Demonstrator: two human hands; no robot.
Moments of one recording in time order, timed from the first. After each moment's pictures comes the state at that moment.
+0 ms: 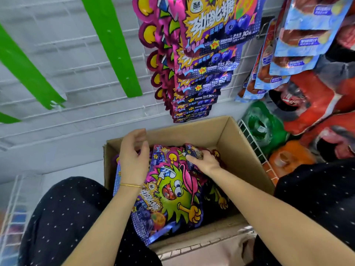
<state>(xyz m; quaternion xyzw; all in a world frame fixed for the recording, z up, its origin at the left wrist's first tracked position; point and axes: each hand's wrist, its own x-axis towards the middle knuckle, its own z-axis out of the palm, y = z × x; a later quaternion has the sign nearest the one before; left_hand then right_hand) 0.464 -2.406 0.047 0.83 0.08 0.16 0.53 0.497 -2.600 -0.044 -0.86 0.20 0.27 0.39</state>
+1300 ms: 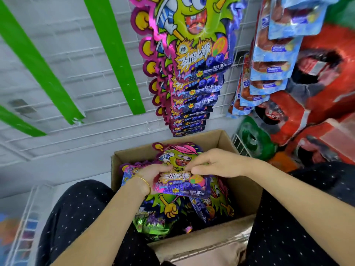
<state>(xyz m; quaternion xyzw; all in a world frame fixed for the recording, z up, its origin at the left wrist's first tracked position) 0.461 -2.430 0.063 0.55 0.28 -0.39 0.68 0.463 -2.645 0.120 -0.84 -0.30 0.29 0.34</state>
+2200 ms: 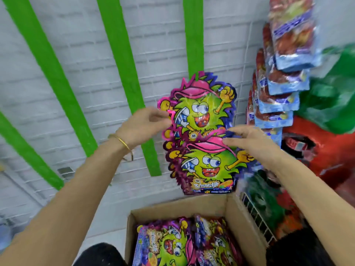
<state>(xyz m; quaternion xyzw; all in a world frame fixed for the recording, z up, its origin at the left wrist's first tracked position) 0.537 -2.416 0.359 0.86 -0.12 0.03 0.49 0.520 -2.679 0.304 -0.83 -0.10 -0.03 0.55</state>
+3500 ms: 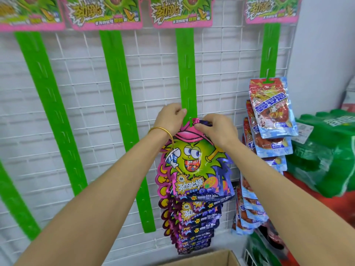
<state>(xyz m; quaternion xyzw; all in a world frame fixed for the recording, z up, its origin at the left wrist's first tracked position) 0.614 -2.491 0.468 0.87 -0.14 0.23 0.40 0.622 -2.641 0.429 -0.90 -0.10 -0.29 0.32</state>
